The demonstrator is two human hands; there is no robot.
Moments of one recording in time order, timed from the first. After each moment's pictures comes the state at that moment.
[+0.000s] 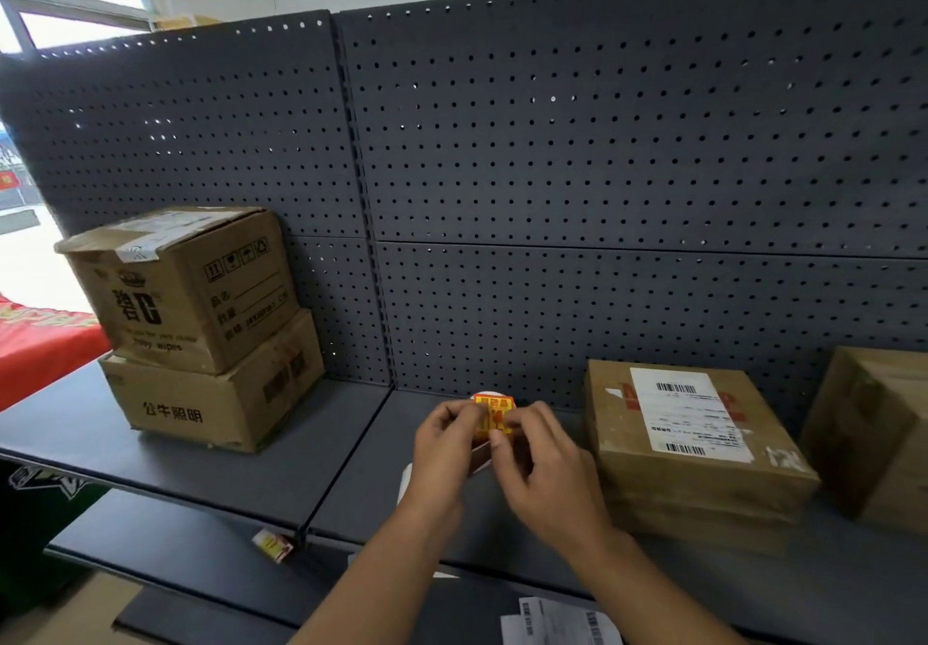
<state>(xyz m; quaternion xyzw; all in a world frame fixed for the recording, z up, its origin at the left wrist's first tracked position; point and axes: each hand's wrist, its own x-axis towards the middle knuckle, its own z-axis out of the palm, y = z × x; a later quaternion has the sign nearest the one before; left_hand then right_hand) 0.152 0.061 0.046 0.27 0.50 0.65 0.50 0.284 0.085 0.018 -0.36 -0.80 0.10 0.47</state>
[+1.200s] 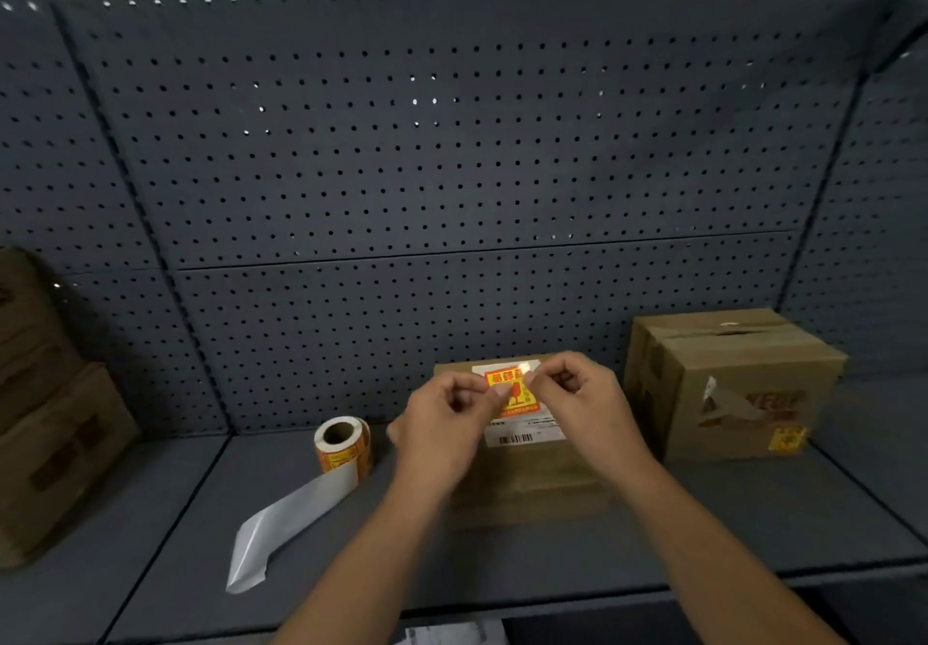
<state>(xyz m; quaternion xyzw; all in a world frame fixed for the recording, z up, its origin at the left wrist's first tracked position) 0.285 0.111 0.075 0.58 0.55 0.50 0.34 0.463 0.118 0.083 -0.51 -0.62 0.29 0.52</state>
